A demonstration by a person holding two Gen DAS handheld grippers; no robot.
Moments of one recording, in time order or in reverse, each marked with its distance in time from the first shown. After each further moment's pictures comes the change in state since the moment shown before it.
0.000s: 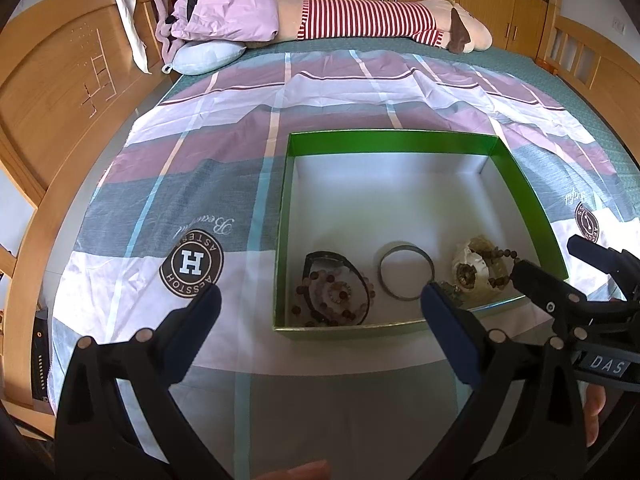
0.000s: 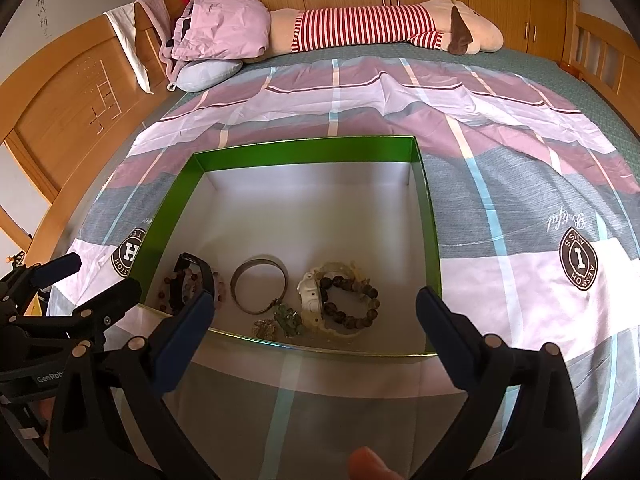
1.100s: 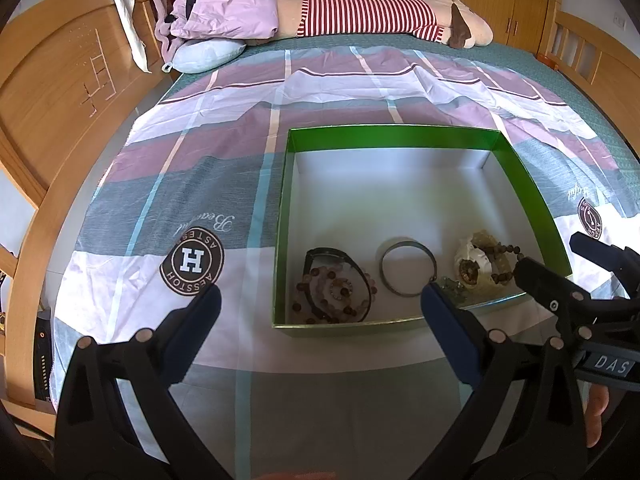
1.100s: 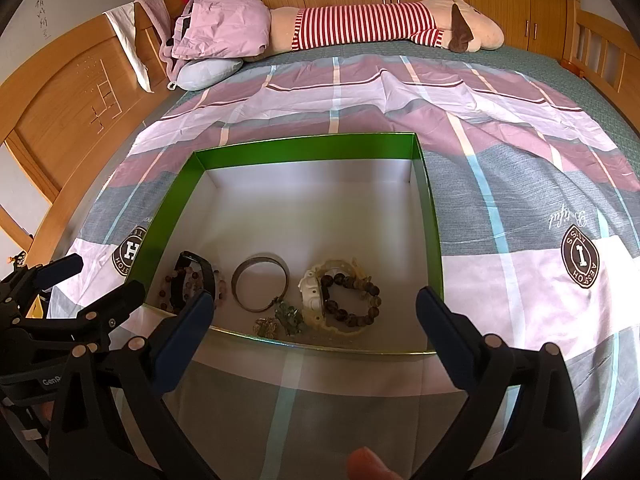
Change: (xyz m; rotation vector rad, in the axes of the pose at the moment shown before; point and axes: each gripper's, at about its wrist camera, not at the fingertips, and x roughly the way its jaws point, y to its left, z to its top) left arm 0.003 0.002 -0.004 0.010 0.007 0.007; right arm 0.000 0.000 -0.001 0.001 0.002 0.002
